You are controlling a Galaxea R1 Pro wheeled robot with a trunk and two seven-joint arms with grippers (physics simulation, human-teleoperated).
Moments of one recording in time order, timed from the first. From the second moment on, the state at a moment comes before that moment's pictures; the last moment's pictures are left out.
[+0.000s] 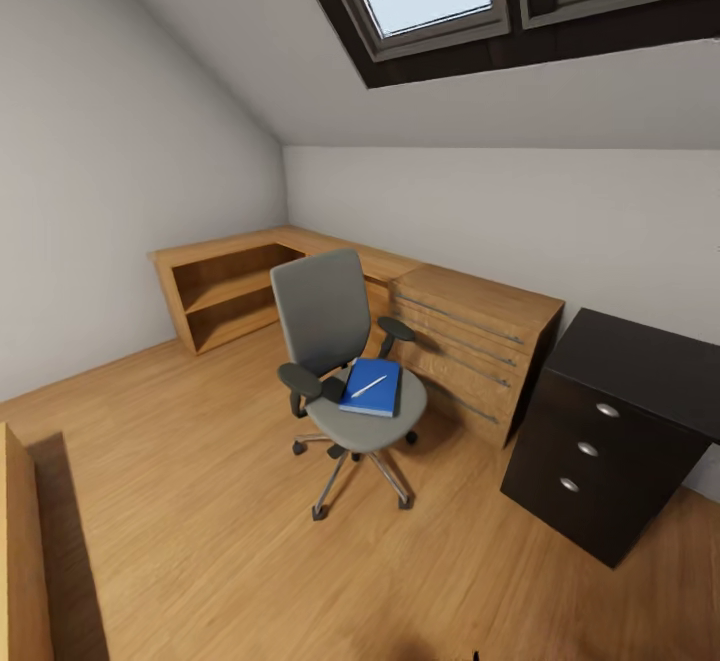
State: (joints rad) left arm -0.04 -0.03 -0.23 -0.67 0.21 -0.18 0.41; right arm -0.27 0.07 -0.17 -0.01 0.05 -0.96 -0.17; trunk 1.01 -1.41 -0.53
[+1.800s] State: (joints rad) left arm -0.04 -0.03 -0.23 -0.60 0.20 -0.19 0.40; right arm -0.27 0.07 -0.16 -0.01 0.05 -0.94 -0.17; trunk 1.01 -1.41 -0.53
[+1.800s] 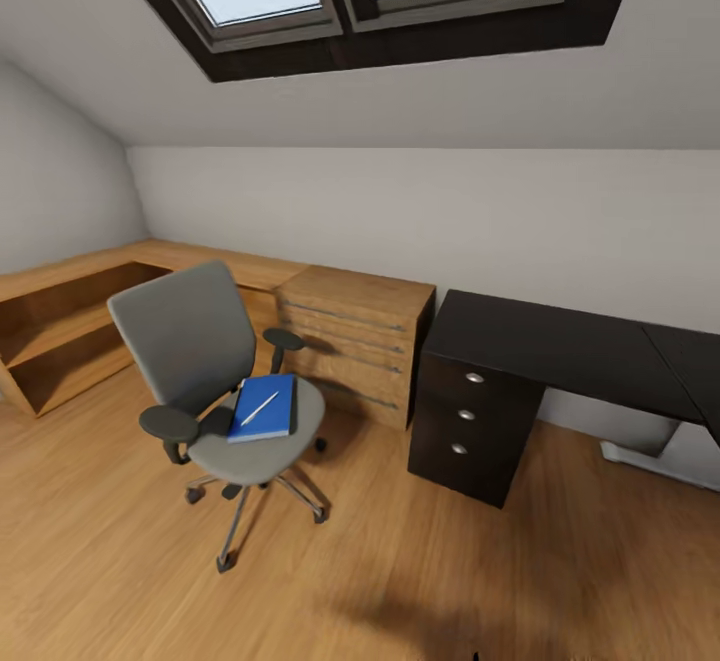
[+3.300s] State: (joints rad) left arm -0.04 -0.03 -0.23 -0.60 0.20 -0.19 0.40; right arm -0.27 0.07 -0.16 -0.01 0.06 -0.94 -0.17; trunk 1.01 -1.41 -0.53
